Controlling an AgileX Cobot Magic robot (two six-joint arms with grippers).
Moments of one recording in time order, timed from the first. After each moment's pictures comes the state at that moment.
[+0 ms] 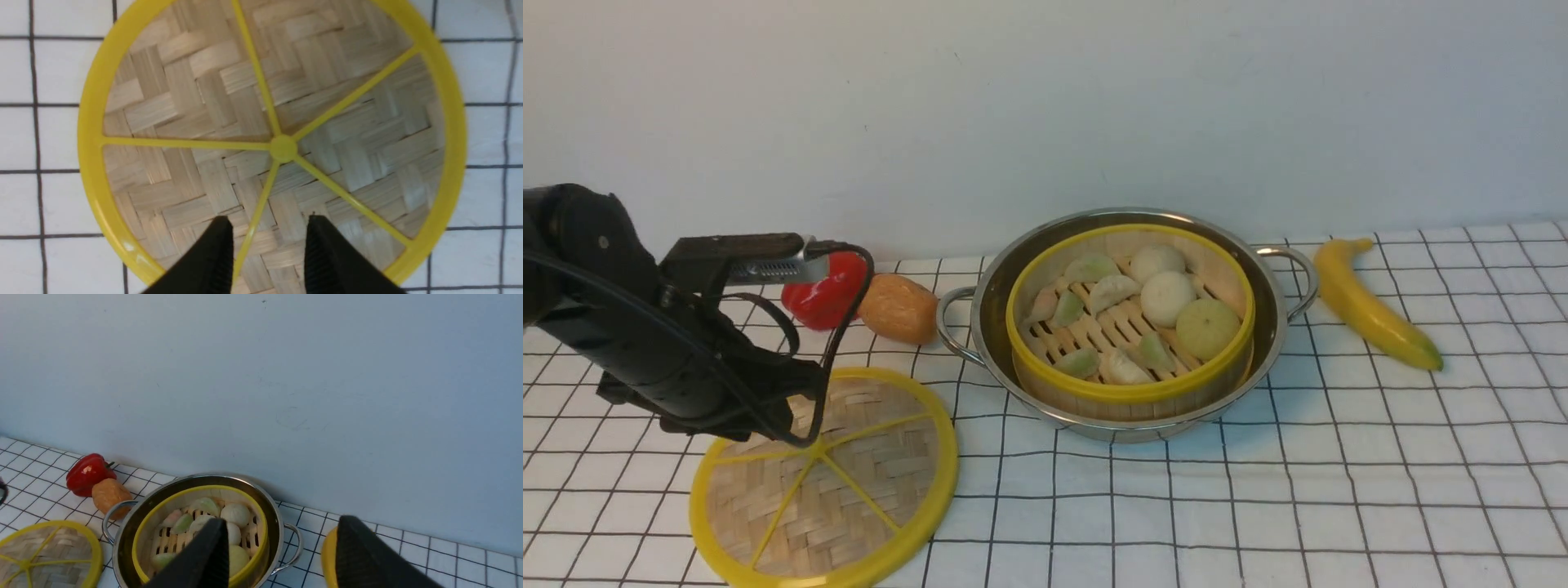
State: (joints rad) right arm 0.00 0.88 -1.58 0.32 1.23 -0.14; left arm -0.04 1.62 -1.07 -0.10 0.84 0.06
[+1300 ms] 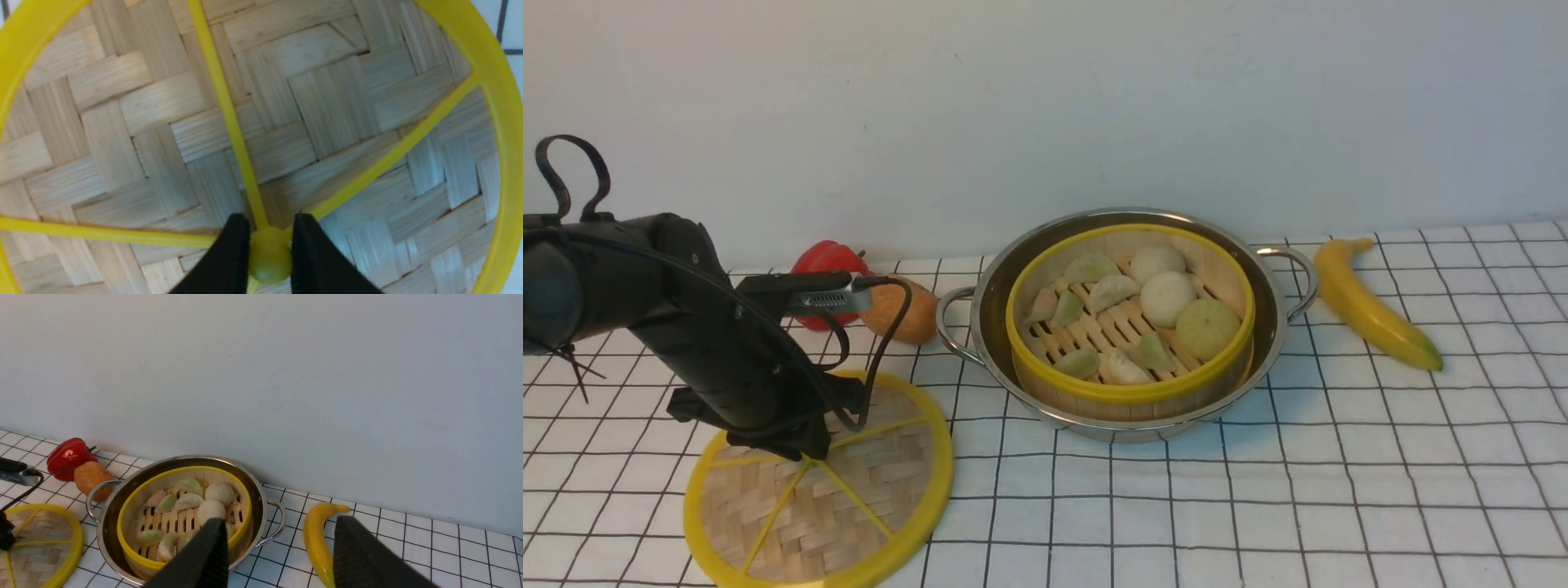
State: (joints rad) right arm 0.00 0.78 -1.48 0.28 1.23 -0.12; left arm -0.04 1.85 -1.15 -0.14 0.82 0.10
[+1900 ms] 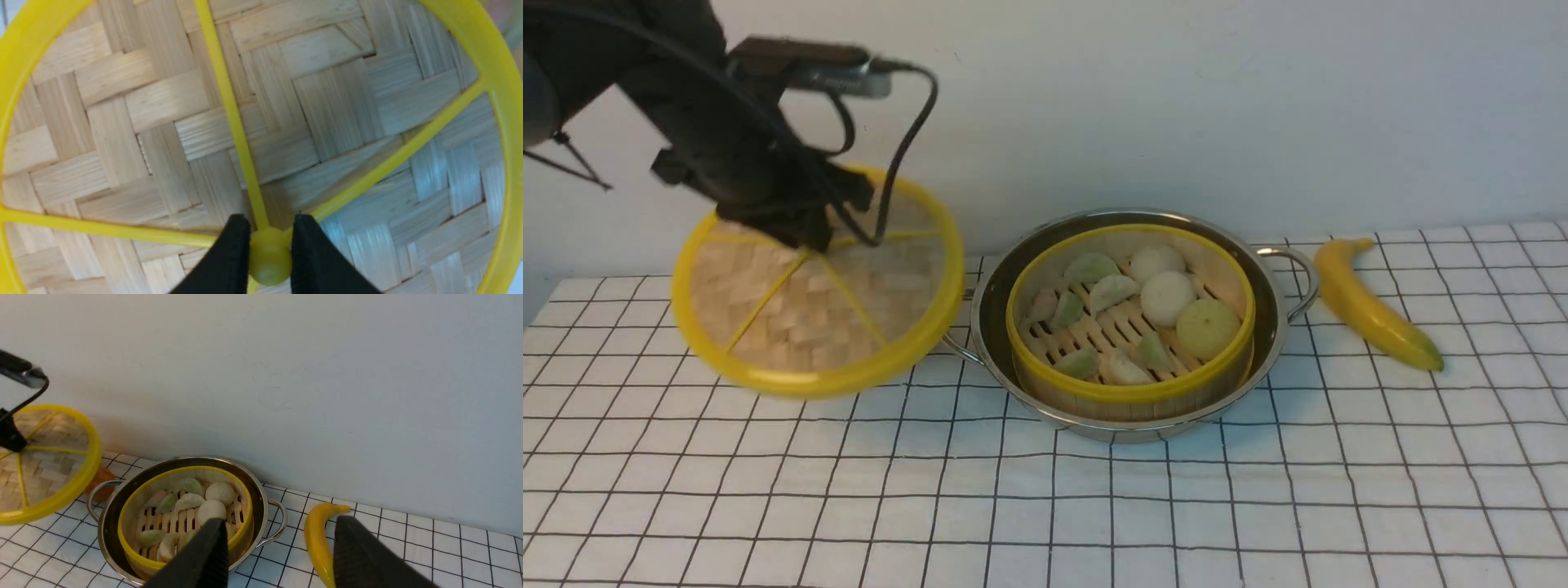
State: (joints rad) right arm 0.00 0.78 -1.48 0.28 1.23 -0.12; left arm -0.19 1.87 -1.84 0.00 1.21 0.08
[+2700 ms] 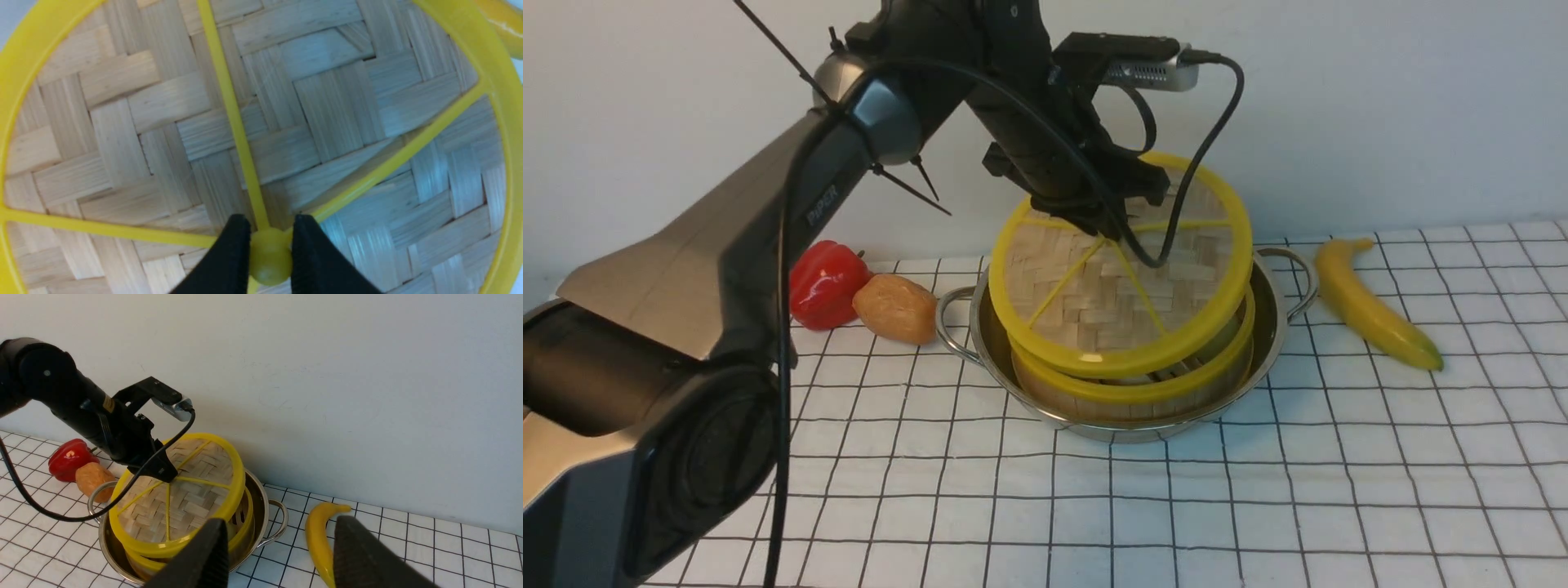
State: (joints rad) right arm 0.00 0.78 -1.48 0.28 1.23 -0.12; left arm -0.45 2.29 -2.32 -0.19 1.23 0.08
